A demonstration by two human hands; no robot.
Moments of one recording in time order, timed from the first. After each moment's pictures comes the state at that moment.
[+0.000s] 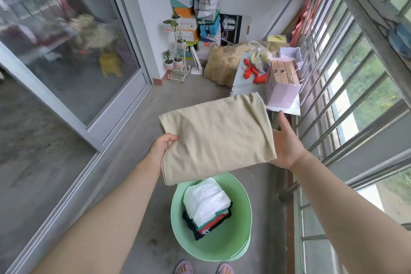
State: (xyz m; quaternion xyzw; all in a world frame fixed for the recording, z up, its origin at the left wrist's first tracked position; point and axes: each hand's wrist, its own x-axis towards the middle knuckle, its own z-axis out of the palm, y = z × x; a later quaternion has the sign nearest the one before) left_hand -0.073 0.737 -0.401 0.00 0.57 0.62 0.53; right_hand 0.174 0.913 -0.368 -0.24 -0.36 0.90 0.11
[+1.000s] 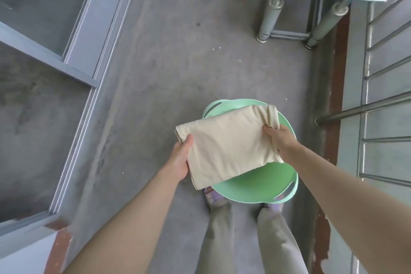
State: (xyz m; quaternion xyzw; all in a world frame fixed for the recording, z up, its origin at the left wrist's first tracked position) left_hand -0.124 0.664 -0.693 -0.11 0.66 0.50 0.55; right_hand 0.068 0.840 -0.660 -0.65 -0.39 0.65 0.05
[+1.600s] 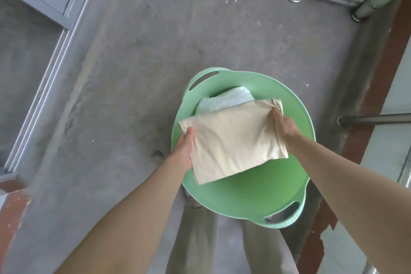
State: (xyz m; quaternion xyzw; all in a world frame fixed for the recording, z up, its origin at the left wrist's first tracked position) left_hand -0.071 0.694 -0.907 -0.26 0.69 0.44 0.51; right_hand 0.076 0.900 -0.860 -0.66 -0.50 0.56 -0.11
